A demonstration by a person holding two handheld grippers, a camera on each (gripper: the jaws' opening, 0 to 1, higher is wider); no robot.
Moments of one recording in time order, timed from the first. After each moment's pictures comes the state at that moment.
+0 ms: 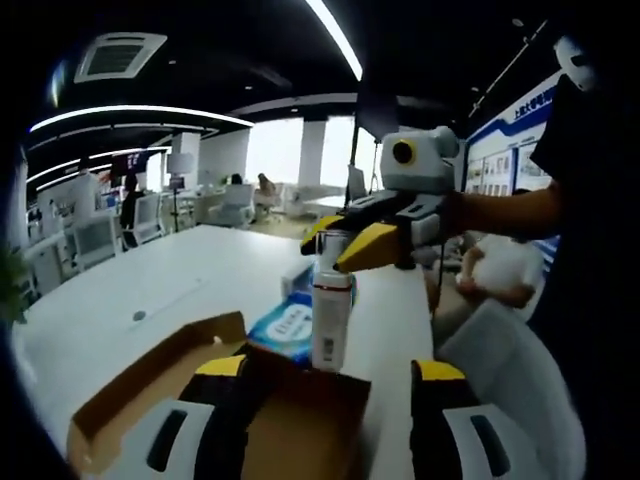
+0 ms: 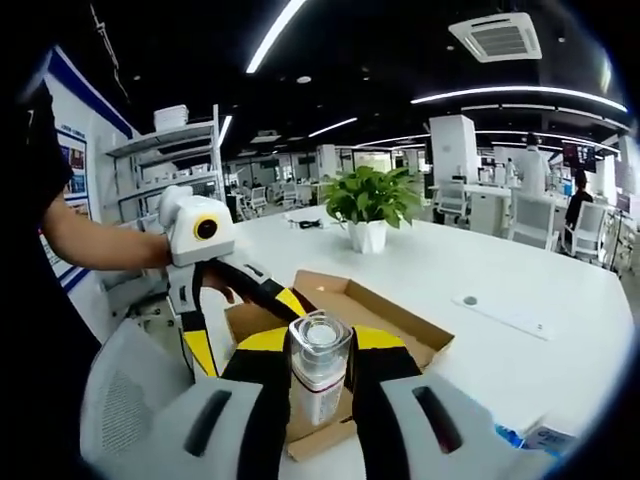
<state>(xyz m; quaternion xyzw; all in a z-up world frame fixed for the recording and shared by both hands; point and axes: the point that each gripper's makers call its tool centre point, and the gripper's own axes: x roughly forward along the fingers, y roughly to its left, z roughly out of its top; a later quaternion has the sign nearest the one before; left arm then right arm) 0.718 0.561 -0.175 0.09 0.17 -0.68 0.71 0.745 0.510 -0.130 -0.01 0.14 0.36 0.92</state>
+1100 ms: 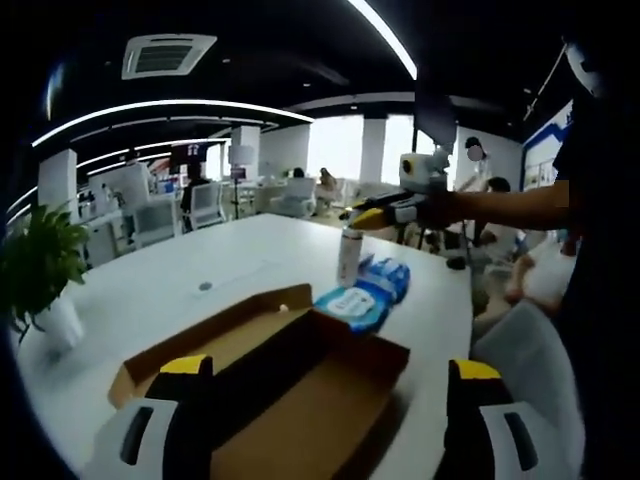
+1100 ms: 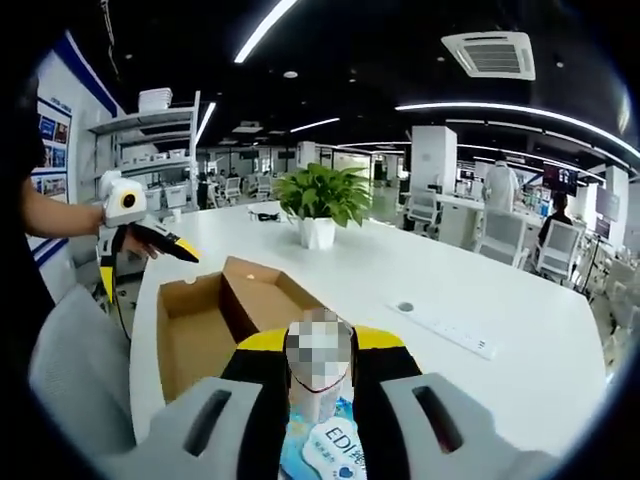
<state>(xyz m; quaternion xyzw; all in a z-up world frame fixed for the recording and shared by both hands) 0.744 0.629 -0.175 0.09 0.19 -0.57 0.80 0.816 0.408 -0.151 -0.06 0.13 0.31 0.94</state>
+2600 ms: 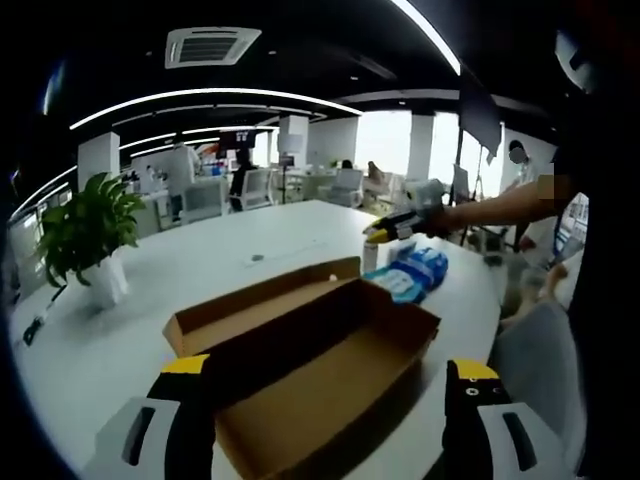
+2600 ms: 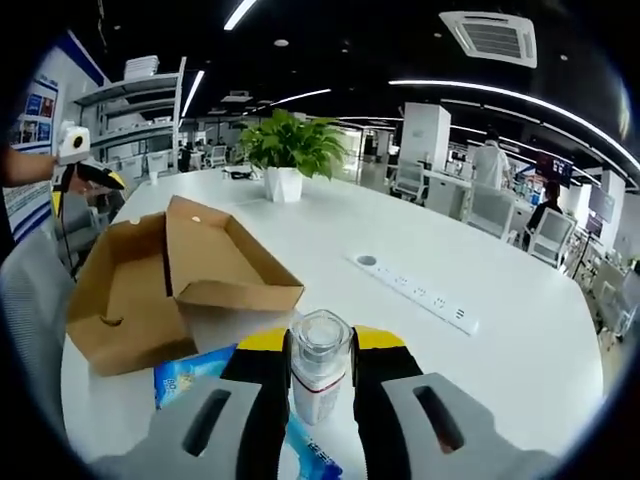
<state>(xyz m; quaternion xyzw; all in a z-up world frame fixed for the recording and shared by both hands) 0.747 0.690 -0.187 0.08 0.22 -0.48 0.84 0.881 0.349 -0.246 -0.10 0.19 0.28 0.94</state>
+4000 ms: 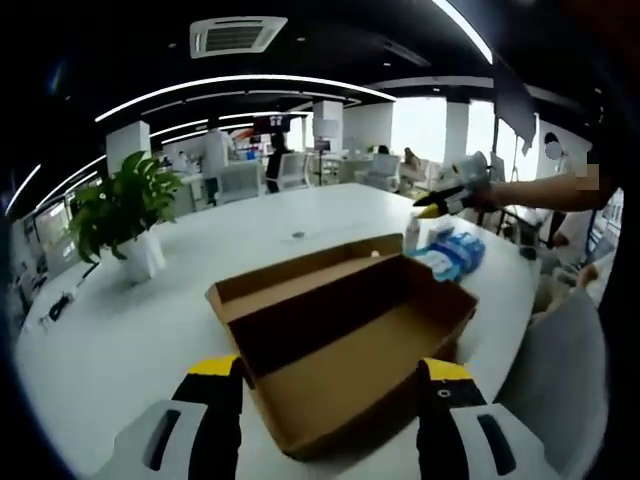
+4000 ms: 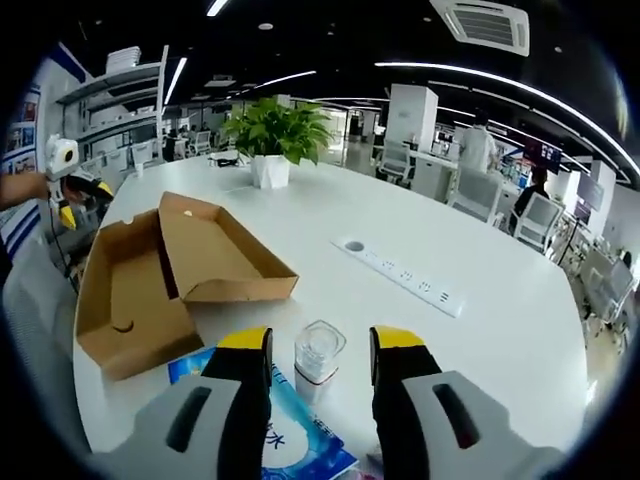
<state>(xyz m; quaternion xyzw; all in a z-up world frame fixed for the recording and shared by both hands) 0.764 0.735 -0.208 0.10 0.25 -0.39 0.88 0.862 0.340 -0.224 -0.11 0.24 0.24 0.94</state>
